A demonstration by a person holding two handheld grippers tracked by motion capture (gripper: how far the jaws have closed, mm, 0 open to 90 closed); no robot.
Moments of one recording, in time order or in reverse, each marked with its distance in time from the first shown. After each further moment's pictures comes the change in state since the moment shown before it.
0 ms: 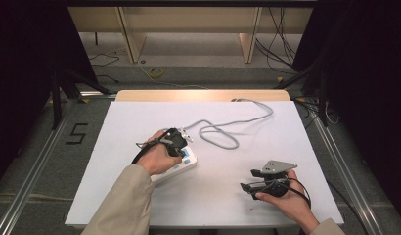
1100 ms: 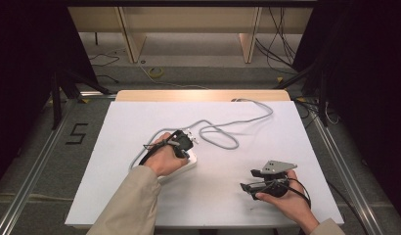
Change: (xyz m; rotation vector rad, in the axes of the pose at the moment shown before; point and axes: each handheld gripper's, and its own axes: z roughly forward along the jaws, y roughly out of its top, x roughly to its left) left arm -0.009 0.009 0.014 0.041 -0.002 -0.010; right arm 0.000 0.000 0.000 -0.001 0.002 -0.004
